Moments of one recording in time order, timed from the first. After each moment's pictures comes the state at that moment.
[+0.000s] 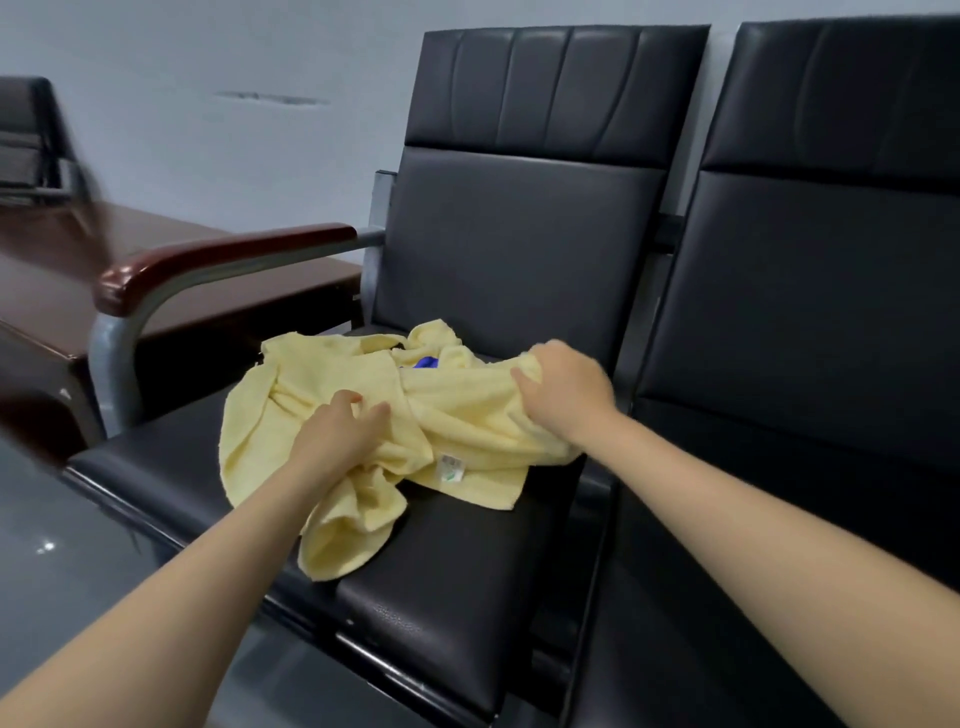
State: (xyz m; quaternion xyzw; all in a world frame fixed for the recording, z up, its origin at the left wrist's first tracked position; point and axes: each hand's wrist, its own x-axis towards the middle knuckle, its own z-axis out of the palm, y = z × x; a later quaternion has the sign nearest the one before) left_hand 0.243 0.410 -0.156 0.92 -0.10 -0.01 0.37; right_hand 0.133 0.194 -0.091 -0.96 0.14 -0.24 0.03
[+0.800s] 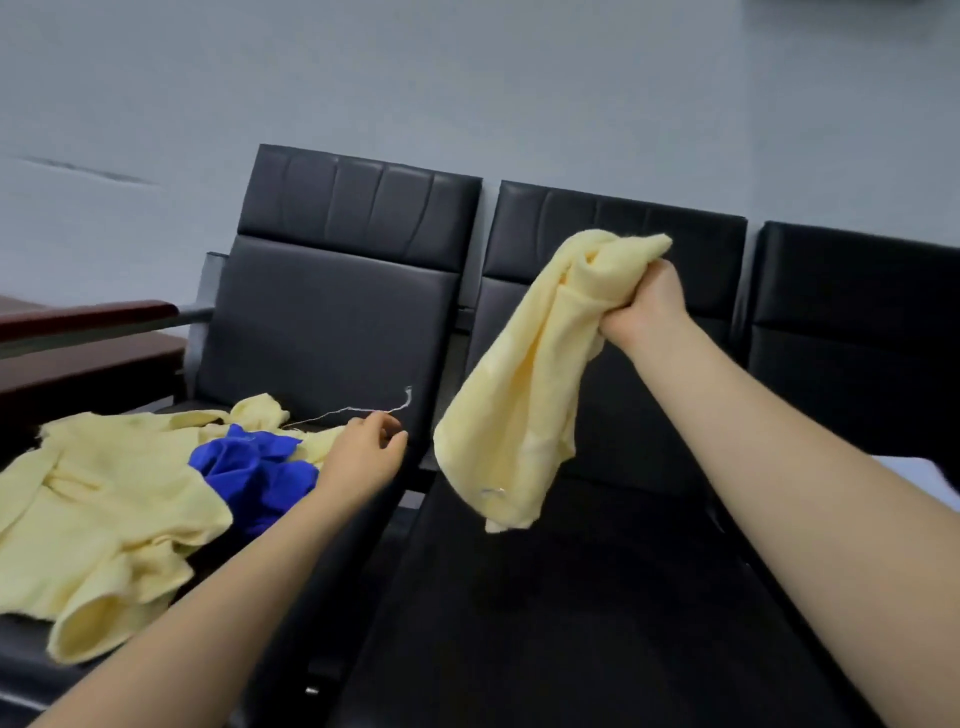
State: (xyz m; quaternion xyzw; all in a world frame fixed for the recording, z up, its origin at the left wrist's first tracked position) left_hand 0.112 0.249 -0.075 0.82 -0.31 0.05 0.47; right_hand -0.076 0.103 0.130 -0.41 0.13 -0.44 0.79
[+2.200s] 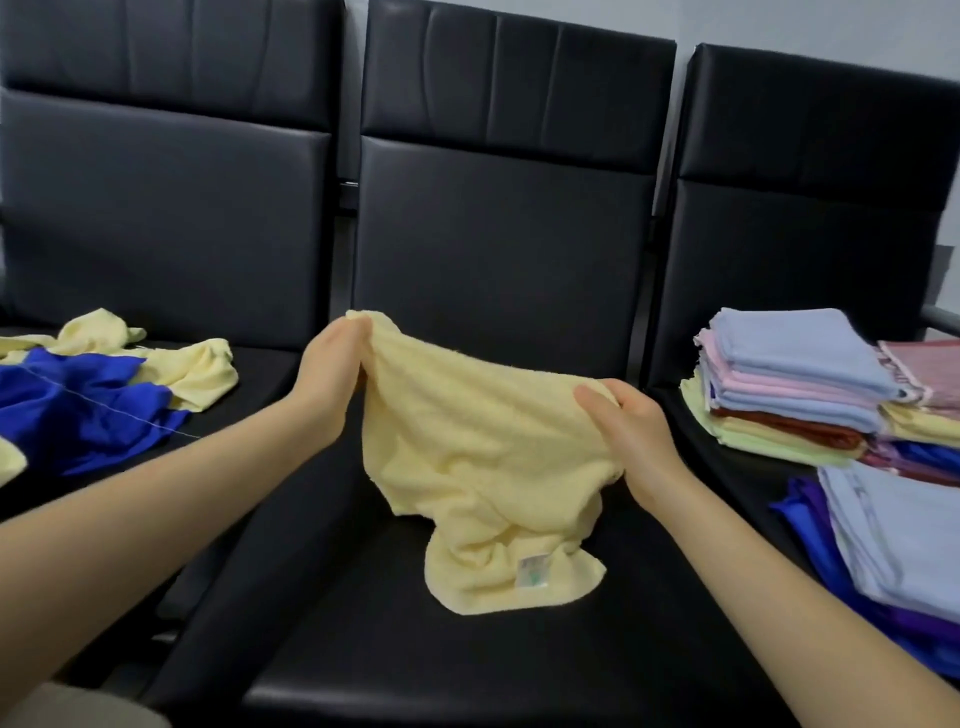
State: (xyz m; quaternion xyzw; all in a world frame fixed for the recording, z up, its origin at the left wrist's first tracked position) left_hand 0.013 0.157 -0.074 0.63 -0.24 -0.22 0.71; right_hand -0.217 0.018 -0.097 -0.70 0.37 -0.39 0.48
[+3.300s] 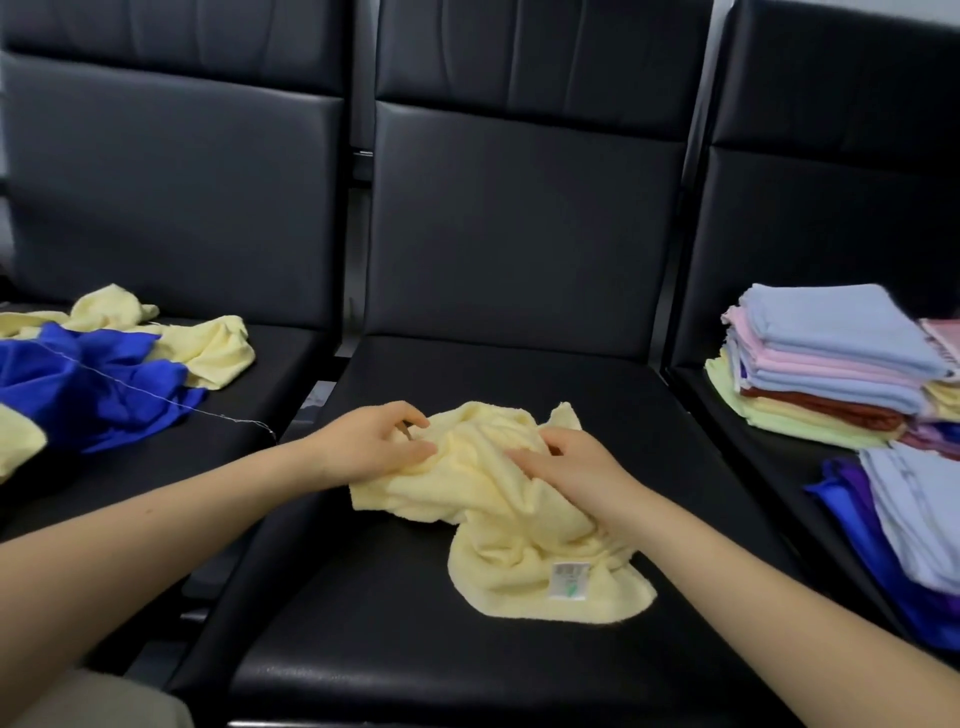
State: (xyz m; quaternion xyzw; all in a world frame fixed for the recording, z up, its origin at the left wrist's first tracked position) left_hand 0.028 0.182 -0.144 0.78 -0.53 -0.20 0.27; right_hand -0.184 0.062 -0.132 -0.79 0.39 -0.12 0.46
